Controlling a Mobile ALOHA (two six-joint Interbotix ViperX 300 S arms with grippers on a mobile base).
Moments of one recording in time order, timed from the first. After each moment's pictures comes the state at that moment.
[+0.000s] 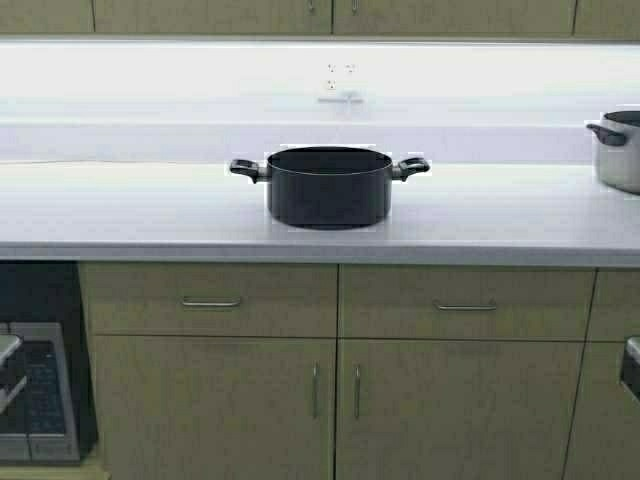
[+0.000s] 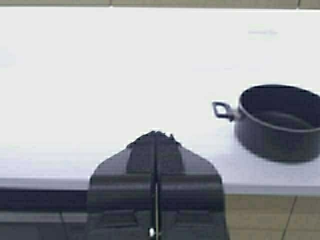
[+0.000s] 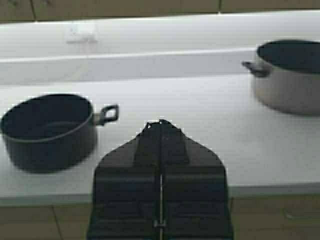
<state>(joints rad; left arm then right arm) 0.00 -0.94 1.18 0.01 -0.25 -0.02 0.01 -0.95 1.19 -0.01 -0.25 0.03</state>
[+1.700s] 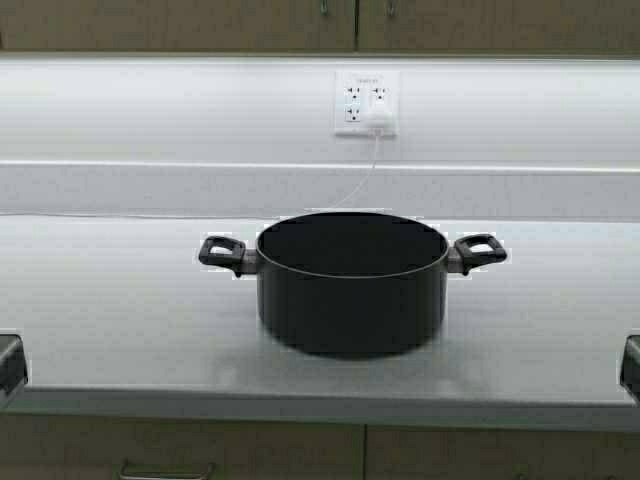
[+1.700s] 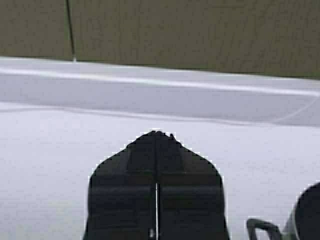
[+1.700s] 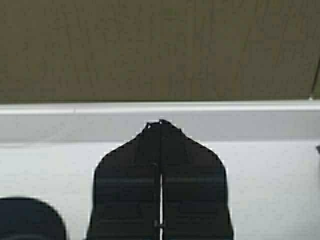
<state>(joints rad) -0.01 -0.94 1.19 0.01 -0.19 -0.06 0.01 -0.95 1.19 -0.03 -0.23 0.04</state>
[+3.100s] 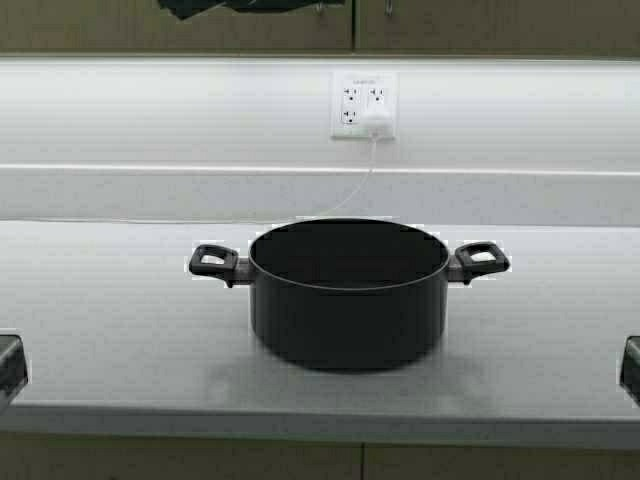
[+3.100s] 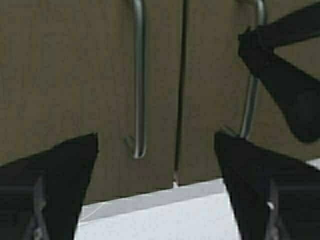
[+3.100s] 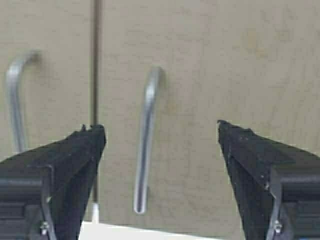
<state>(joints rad) -0.77 0.06 0.62 -0.47 -0.89 0.33 0.76 -0.09 0.53 1.04 -0.80 -0.99</state>
